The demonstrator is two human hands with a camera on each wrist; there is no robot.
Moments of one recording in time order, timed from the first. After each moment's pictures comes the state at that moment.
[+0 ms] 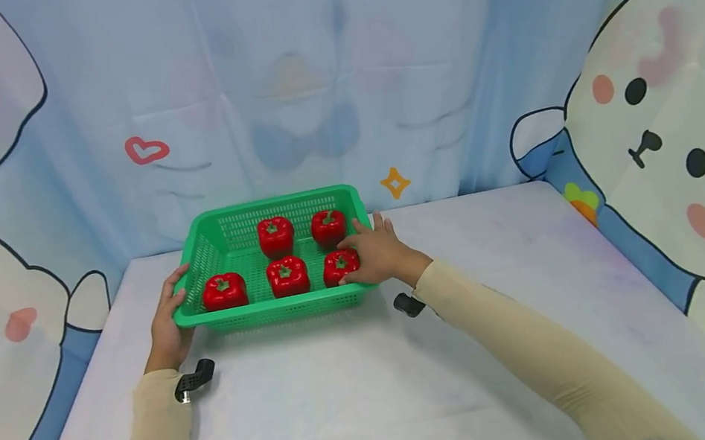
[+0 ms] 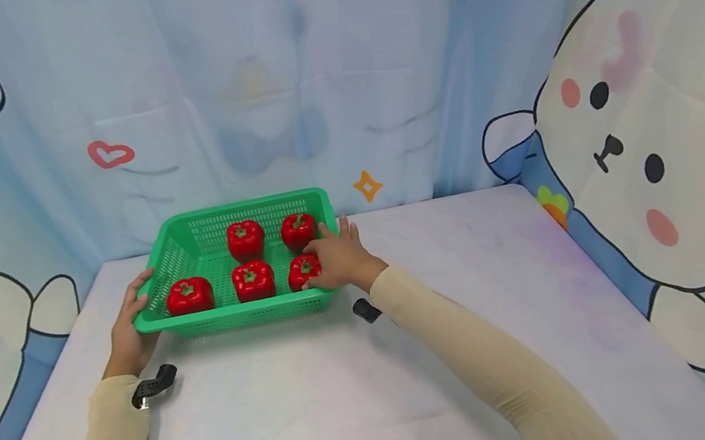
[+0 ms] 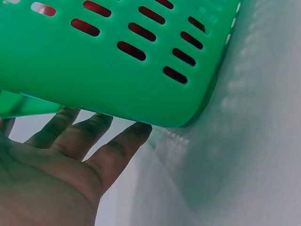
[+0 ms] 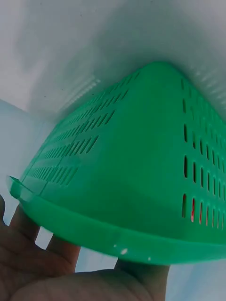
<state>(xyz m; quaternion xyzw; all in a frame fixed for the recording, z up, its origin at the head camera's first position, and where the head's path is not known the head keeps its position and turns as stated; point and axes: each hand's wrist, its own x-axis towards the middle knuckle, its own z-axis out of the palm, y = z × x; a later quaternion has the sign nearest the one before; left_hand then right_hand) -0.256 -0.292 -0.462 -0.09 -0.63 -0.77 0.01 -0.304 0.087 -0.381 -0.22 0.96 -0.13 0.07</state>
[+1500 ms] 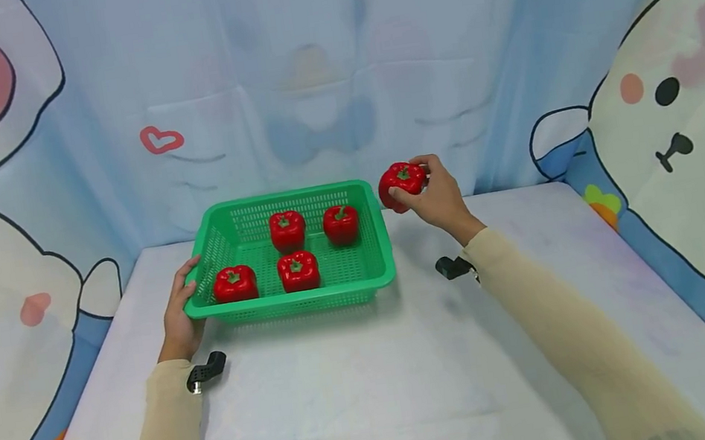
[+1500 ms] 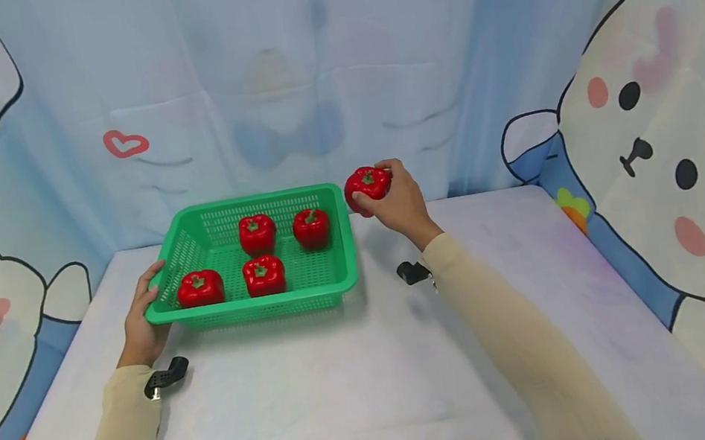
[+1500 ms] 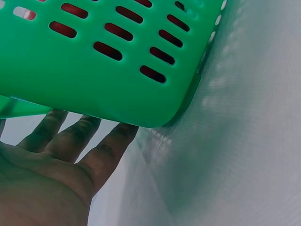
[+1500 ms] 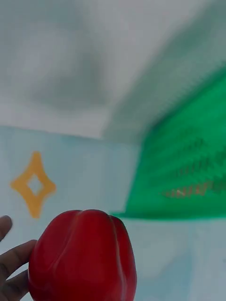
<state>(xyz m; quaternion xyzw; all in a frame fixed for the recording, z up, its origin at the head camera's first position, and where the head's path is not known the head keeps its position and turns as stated) -0.261 -0.290 -0.469 -0.08 -0.64 -0.76 0.04 -0.369 0.162 -0.380 -0.09 0.88 -0.44 -0.12</state>
